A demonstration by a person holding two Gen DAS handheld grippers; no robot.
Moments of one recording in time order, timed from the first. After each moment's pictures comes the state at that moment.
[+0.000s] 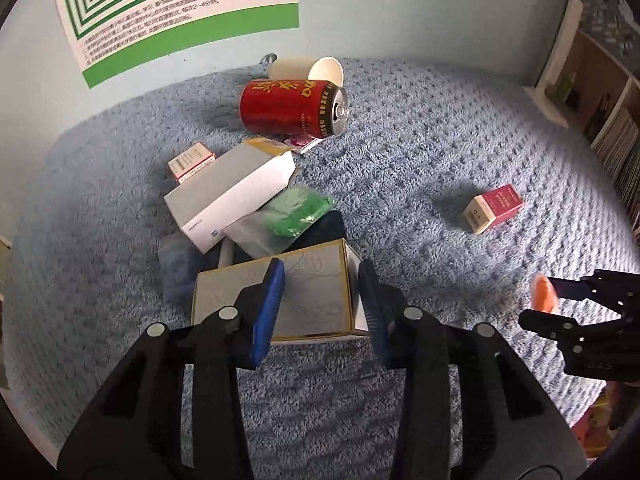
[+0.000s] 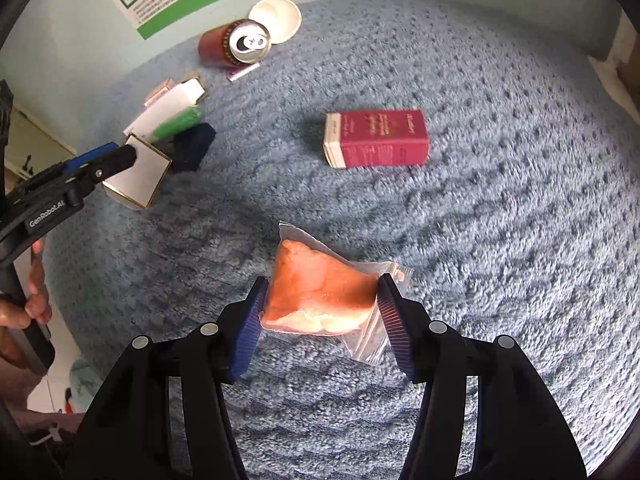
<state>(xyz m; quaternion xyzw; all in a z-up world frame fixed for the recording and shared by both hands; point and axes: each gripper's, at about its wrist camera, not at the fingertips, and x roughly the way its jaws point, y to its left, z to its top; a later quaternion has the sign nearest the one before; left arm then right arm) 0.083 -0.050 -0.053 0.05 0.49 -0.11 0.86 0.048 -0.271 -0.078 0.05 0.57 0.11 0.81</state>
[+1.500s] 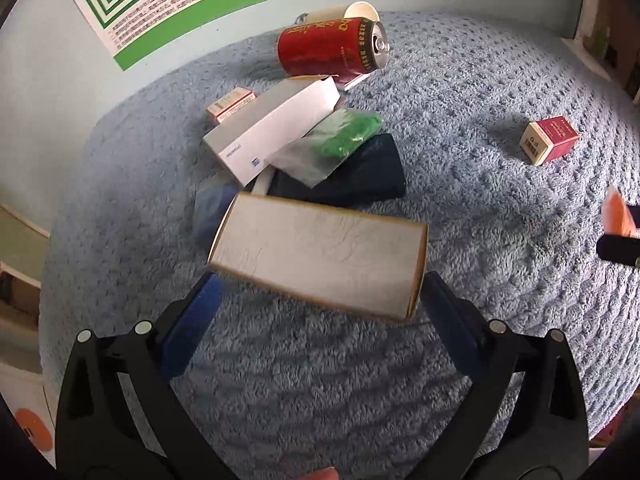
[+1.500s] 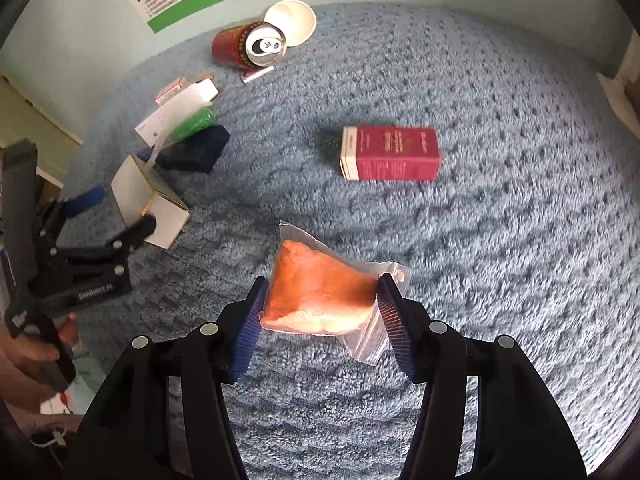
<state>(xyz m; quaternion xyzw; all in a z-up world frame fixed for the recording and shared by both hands) 0.053 -0.049 -0.083 0.13 0.52 -0.02 0.84 0.057 -0.262 -0.066 0.03 0.57 0.13 0.81</state>
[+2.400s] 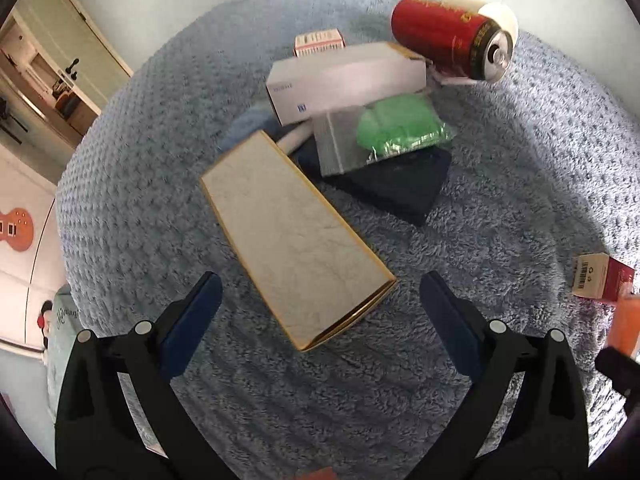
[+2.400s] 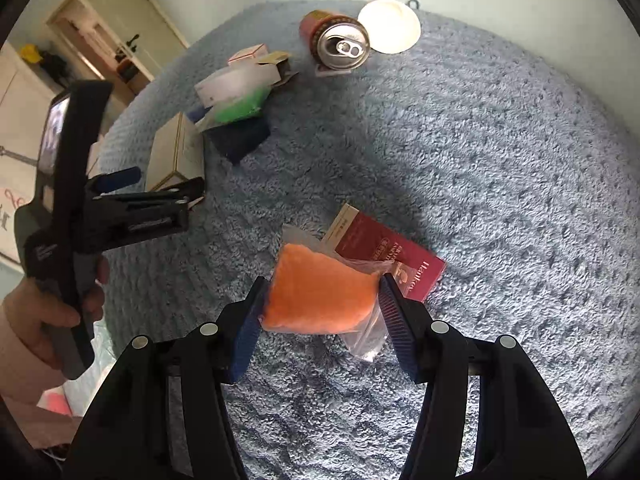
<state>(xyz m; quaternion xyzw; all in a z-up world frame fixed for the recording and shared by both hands) 0.083 -0.088 -0.103 -0.05 0.56 0.25 0.79 0.128 -0.293 -0.078 -0.09 0.55 0.36 0.75</state>
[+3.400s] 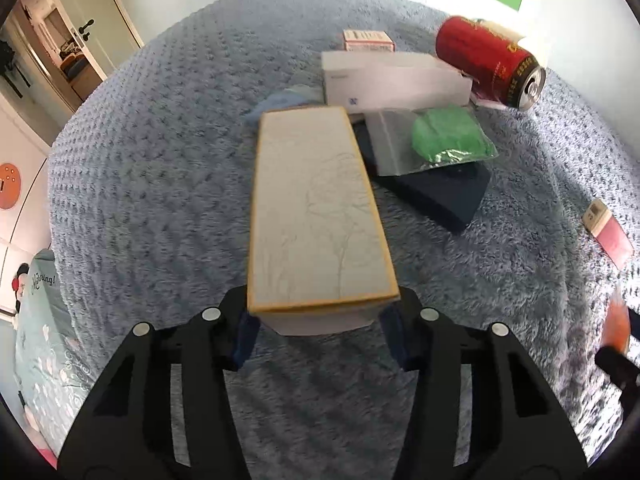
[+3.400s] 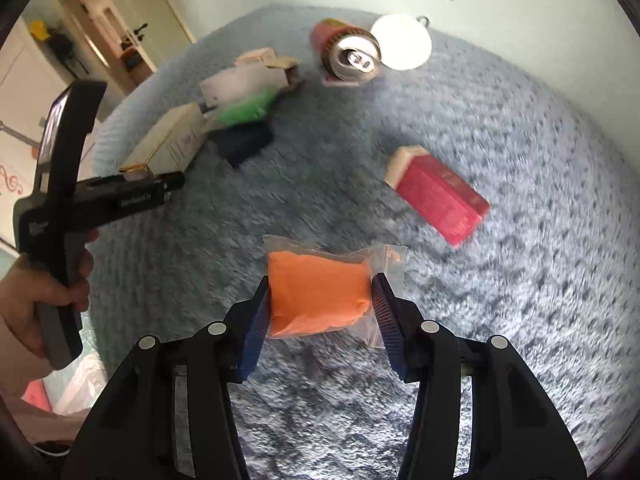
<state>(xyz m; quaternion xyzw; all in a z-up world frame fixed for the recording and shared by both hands) 0.058 -0.035 -0.104 -0.12 0.53 0.26 0.80 0.133 -0.277 -0.067 -0.12 0.52 0.36 0.76</state>
